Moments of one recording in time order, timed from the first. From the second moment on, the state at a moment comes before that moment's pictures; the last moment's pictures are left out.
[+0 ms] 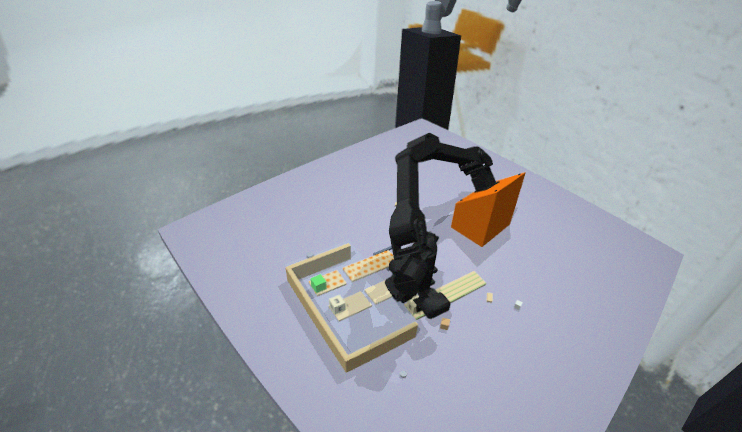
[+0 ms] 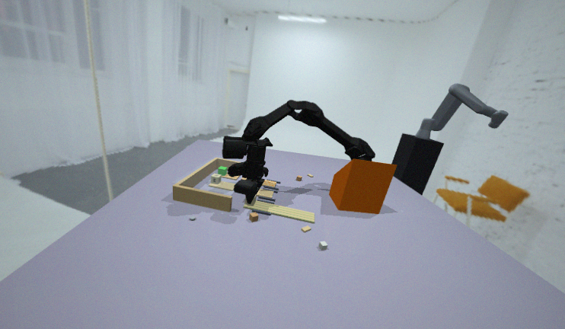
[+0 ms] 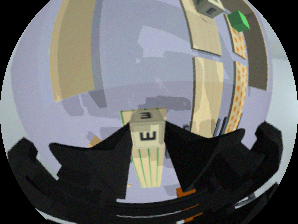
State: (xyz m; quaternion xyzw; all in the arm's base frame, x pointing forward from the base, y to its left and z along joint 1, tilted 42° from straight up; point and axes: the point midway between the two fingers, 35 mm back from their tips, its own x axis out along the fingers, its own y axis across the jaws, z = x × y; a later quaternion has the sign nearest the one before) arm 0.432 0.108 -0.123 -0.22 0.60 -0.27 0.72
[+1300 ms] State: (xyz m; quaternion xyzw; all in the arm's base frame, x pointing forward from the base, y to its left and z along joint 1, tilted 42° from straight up) arm 0.360 0.109 -0.085 -0.23 0.60 -0.27 0.72
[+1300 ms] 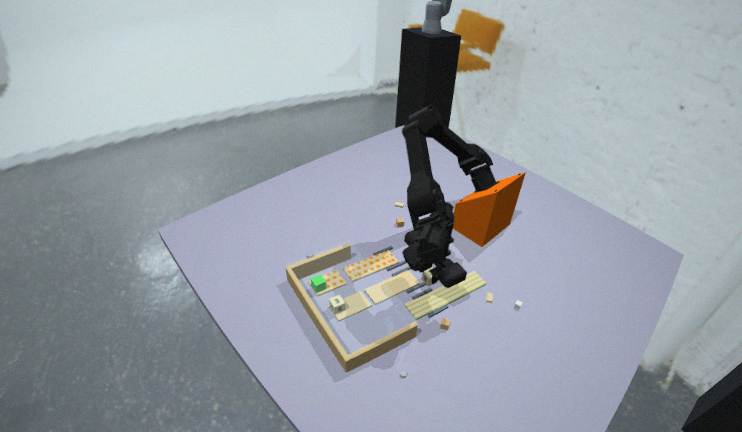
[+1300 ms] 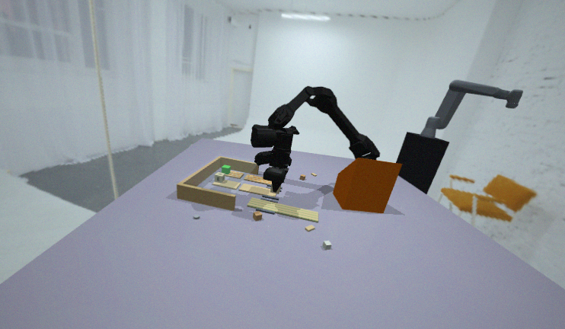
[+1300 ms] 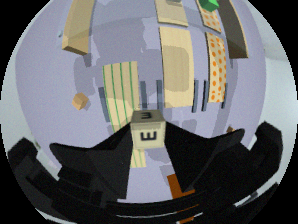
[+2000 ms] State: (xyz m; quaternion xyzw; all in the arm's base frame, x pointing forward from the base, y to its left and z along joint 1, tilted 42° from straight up) arm 0.296 0.085 -0.076 -0.23 0.60 -0.27 0.72
